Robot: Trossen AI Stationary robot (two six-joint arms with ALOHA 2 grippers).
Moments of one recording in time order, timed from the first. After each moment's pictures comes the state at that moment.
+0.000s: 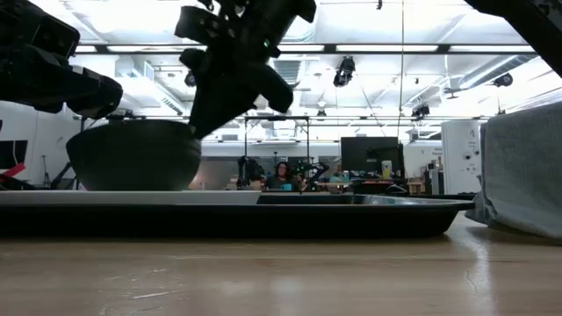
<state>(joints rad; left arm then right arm) -0.18 0.21 0.01 0.02 0.02 0.04 0.07 2.27 2.02 -0.72 0.07 -0.78</state>
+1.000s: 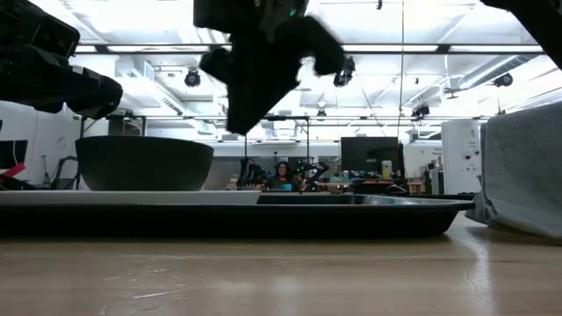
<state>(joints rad) -0.18 0.21 0.01 0.02 0.02 0.04 0.14 2.26 2.08 -1.05 -0.03 -0.57</state>
